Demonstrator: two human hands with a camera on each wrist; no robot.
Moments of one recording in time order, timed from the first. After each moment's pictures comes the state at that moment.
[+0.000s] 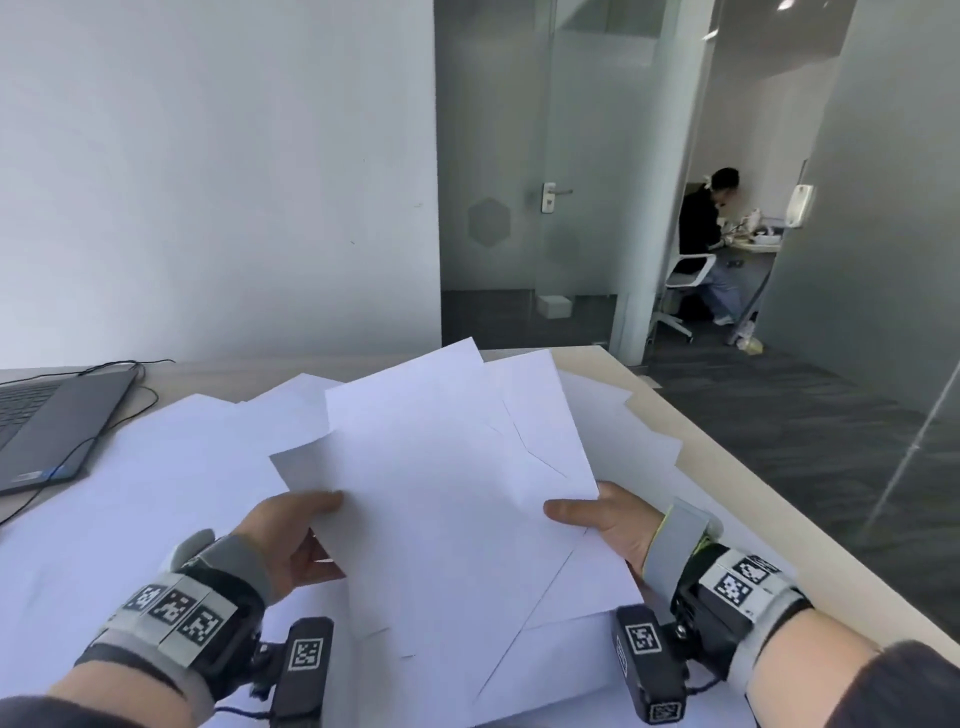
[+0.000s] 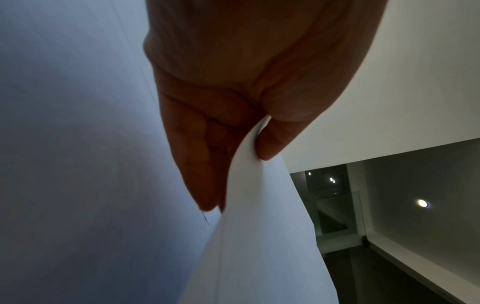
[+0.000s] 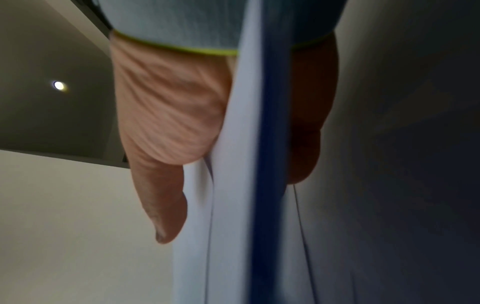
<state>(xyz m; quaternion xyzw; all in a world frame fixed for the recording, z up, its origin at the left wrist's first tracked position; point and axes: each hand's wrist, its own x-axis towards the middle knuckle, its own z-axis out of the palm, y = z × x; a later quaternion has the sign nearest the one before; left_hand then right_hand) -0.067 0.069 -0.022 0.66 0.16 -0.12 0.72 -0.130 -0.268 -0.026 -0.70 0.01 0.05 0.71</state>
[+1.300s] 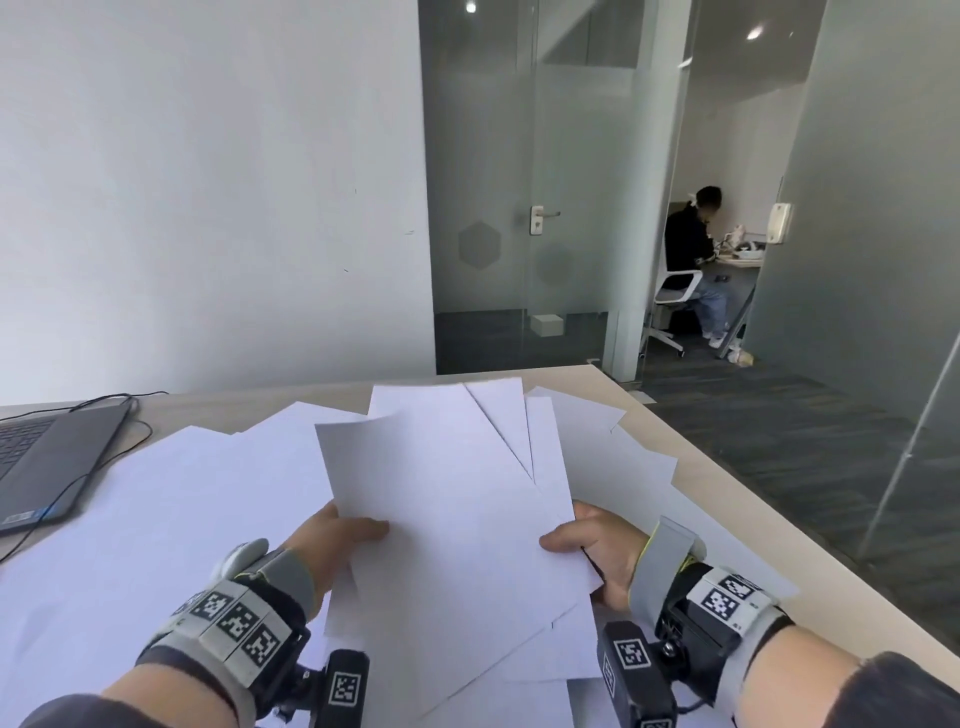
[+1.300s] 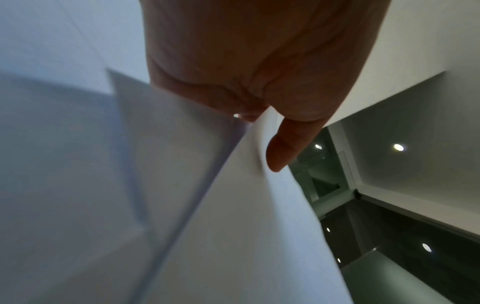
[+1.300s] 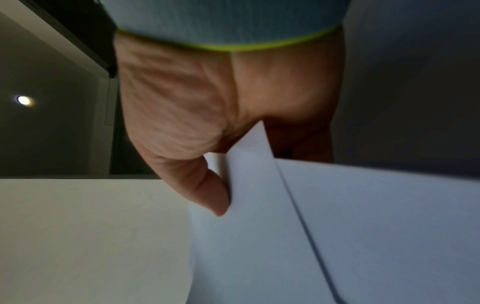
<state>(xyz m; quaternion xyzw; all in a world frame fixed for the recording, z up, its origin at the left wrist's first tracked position) -0.051 0.042 -0.024 0.71 0.06 -0.13 0.69 -0.120 -0.257 -0.033 -0.64 0.09 0.10 0.75</state>
